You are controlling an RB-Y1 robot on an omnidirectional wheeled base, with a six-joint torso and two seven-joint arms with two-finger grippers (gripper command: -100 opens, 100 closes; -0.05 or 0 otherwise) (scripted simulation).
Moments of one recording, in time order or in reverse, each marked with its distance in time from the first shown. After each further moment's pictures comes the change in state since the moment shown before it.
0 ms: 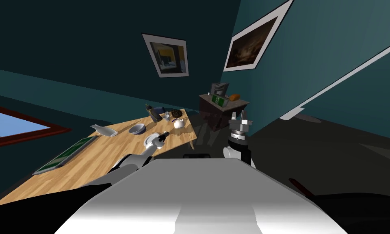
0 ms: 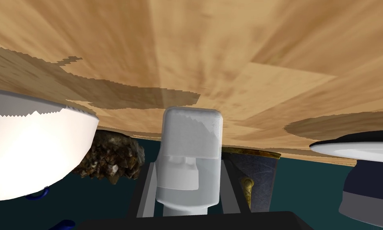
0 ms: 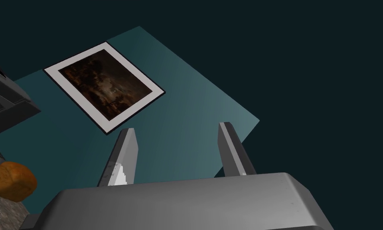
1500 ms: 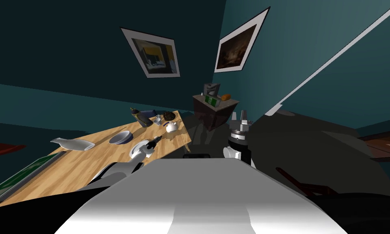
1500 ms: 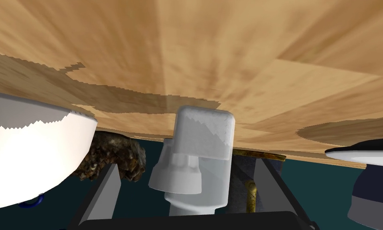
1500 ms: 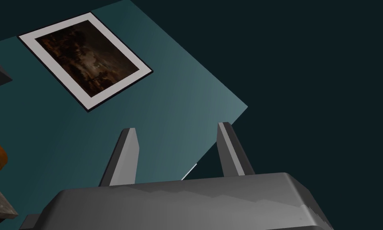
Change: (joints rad) left arm 0.118 0.114 0.070 0.063 0.055 -0.144 0.012; right arm 0.000 0.000 0.000 0.000 0.000 0.000 0.000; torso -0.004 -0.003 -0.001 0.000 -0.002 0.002
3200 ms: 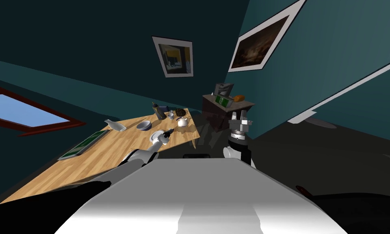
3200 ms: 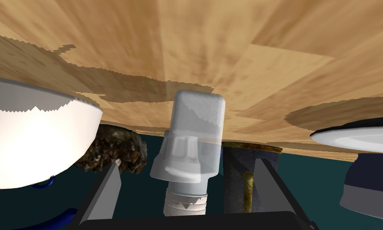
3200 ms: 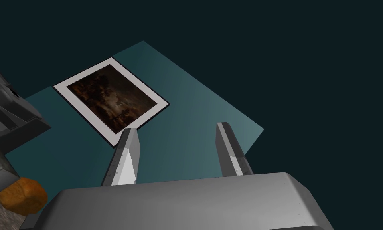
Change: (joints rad) left arm -0.205 -0.185 -0.086 -0.057 -0.094 0.206 -0.039; right arm 0.000 0.000 0.000 0.000 0.000 0.000 0.000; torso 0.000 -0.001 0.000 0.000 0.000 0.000
